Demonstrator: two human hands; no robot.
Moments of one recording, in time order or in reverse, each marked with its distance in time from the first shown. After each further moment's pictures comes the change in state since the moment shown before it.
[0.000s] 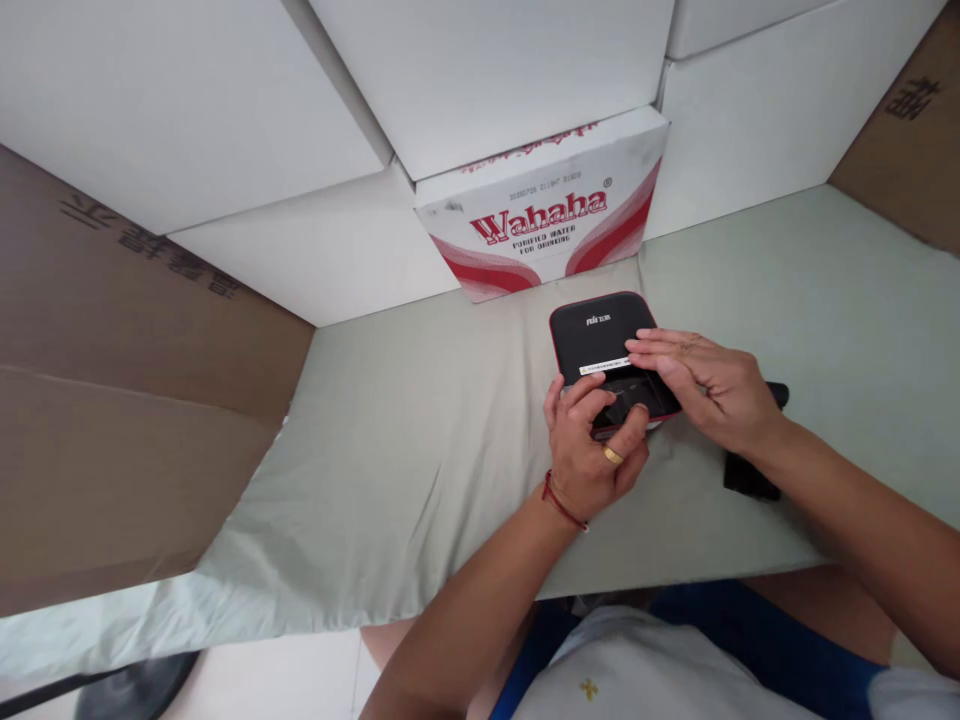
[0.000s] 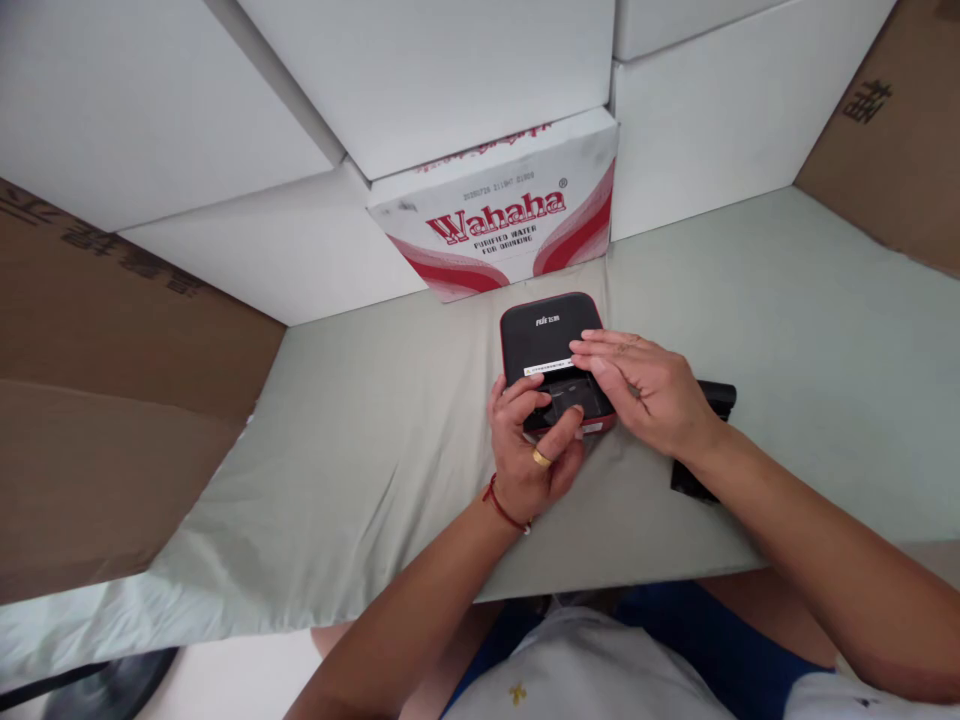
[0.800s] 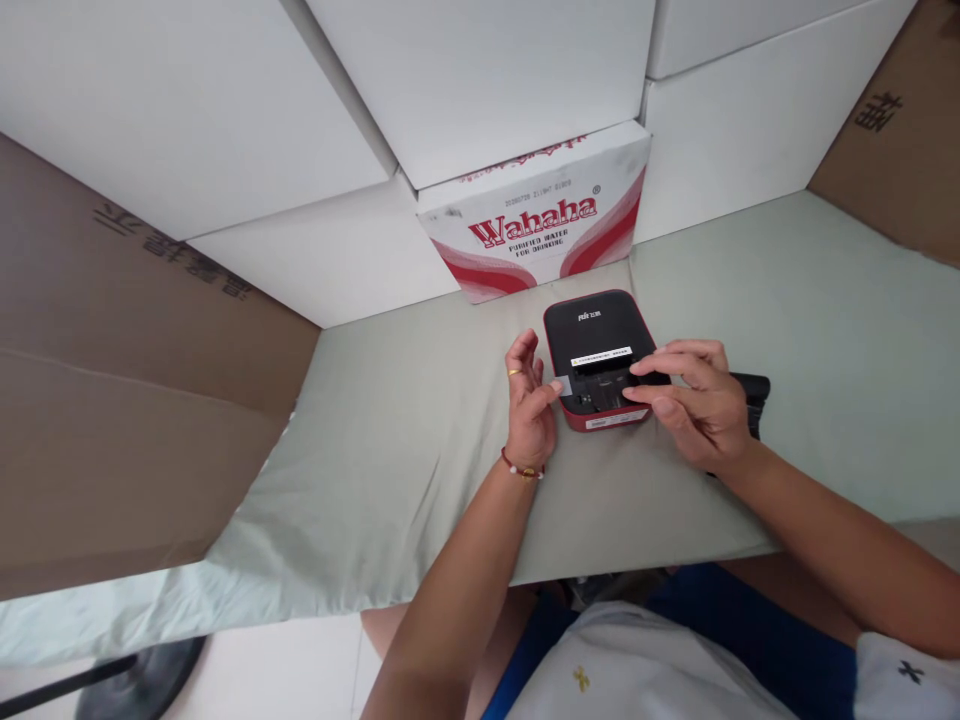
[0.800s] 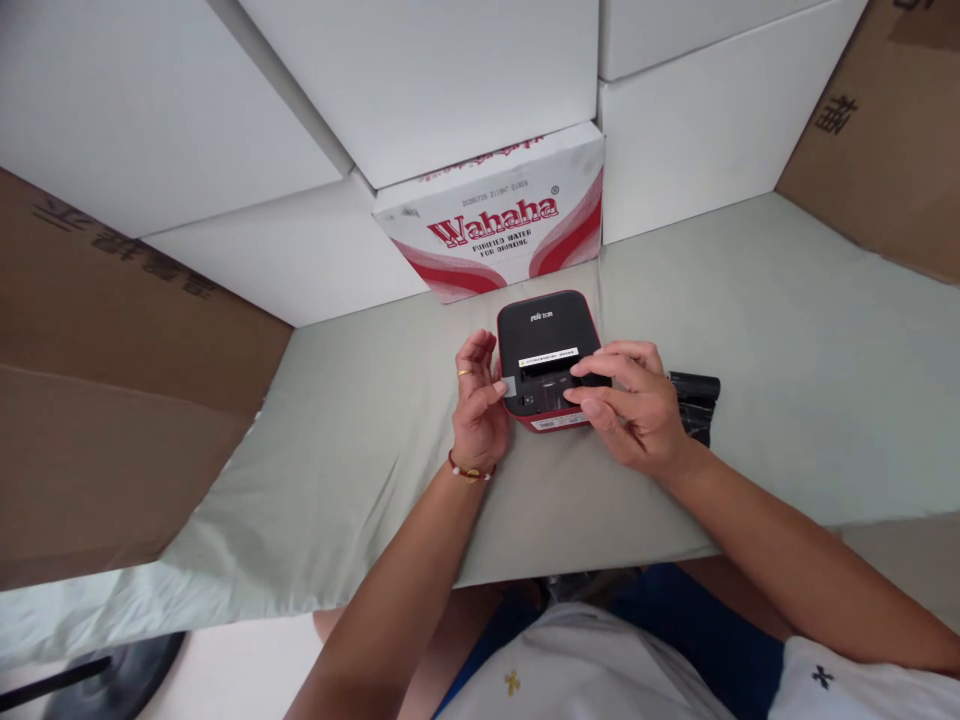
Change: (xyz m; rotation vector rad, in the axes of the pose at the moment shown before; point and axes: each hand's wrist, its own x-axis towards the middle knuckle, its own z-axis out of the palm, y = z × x) left_hand 0.010 -0.053 0.006 -1.025 0.134 -0.862; right_hand -0.024 -0.023 0.008 -0.078 0.188 -0.141
